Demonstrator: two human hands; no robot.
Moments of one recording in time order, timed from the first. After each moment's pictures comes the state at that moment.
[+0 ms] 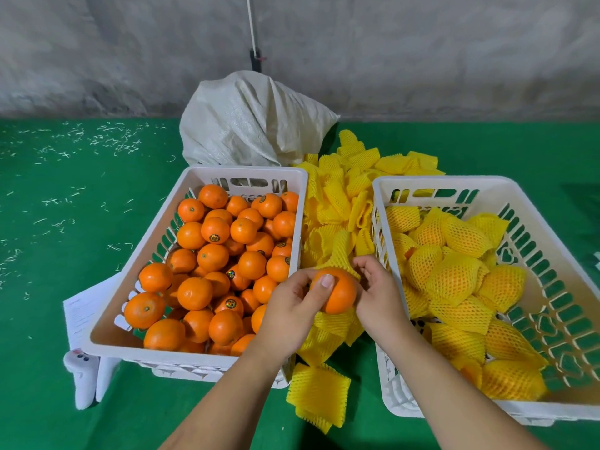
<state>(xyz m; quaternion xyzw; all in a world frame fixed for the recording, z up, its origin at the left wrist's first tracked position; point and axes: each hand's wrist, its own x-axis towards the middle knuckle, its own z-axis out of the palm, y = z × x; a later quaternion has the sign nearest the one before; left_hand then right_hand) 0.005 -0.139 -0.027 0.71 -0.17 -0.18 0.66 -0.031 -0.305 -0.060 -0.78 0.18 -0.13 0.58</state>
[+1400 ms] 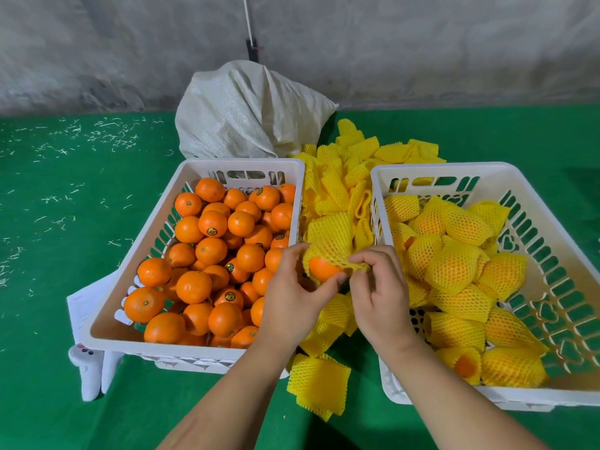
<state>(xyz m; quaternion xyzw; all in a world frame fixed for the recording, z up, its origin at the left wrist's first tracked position) 0.009 -0.149 -0.042 0.79 -0.18 -0.05 0.58 -0.048 -0.296 -0.049 -0.81 0.04 -0.39 0.44</state>
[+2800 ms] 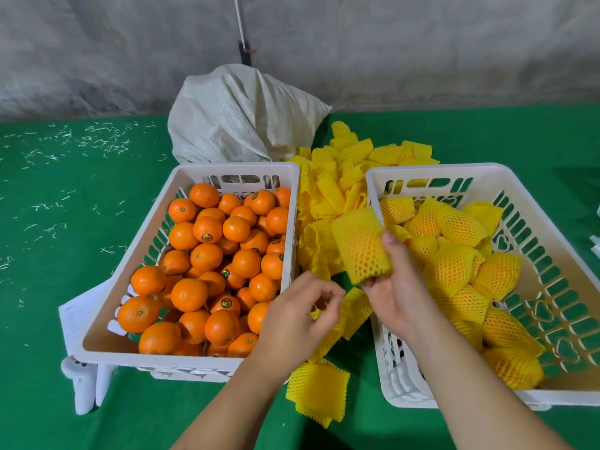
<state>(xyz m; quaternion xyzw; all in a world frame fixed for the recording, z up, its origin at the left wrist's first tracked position) -0.001 -0.138 -0.043 0.79 -0.38 0.03 0.47 -0.034 -0.325 -0.023 -0.38 0.24 -0.13 0.88</state>
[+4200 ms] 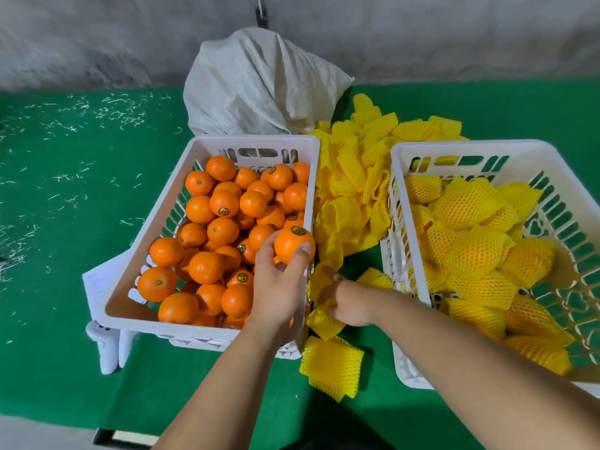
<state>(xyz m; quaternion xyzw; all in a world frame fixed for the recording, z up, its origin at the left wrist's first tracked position) 0.017 -0.128 -0.046 0.62 0.02 -0.12 0.77 0.000 -0.281 -0.090 -0.92 -0.05 0.36 0.17</state>
